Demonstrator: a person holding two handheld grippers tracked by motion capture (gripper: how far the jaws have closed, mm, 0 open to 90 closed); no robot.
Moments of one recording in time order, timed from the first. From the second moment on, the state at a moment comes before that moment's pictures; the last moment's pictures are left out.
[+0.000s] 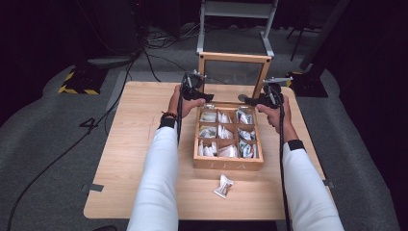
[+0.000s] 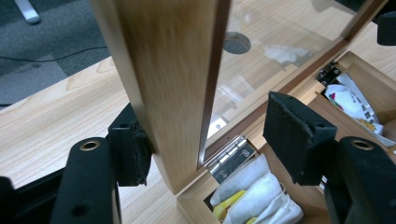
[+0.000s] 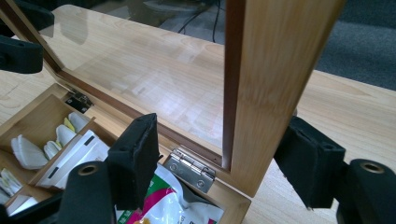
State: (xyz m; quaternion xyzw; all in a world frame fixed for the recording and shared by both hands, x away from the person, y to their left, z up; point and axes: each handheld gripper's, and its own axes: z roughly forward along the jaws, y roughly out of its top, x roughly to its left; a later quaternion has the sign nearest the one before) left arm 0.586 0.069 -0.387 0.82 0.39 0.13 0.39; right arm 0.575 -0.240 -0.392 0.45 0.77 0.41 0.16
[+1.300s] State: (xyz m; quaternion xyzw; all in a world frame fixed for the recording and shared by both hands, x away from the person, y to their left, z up) left arm 0.525 0.092 -0.333 0.82 0.35 0.18 0.42; right arm 0.533 -0.263 -0.358 0.44 0.77 0.41 0.21
